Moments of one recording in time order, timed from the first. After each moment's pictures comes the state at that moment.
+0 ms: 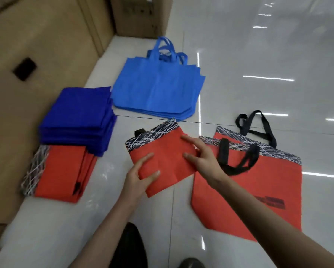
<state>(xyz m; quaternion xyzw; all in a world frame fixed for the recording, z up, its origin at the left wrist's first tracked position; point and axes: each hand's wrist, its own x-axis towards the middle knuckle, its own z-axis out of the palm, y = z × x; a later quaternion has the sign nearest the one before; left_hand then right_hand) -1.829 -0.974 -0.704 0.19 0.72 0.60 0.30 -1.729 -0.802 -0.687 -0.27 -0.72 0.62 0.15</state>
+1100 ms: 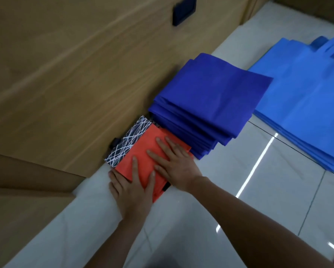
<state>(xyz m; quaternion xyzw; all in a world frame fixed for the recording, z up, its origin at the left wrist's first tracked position) -1.957 -1.147 -0.854 -0.14 0.97 0.17 0.03 -2.011 -0.991 -0.837 0.23 -0.96 0.11 -0.10</state>
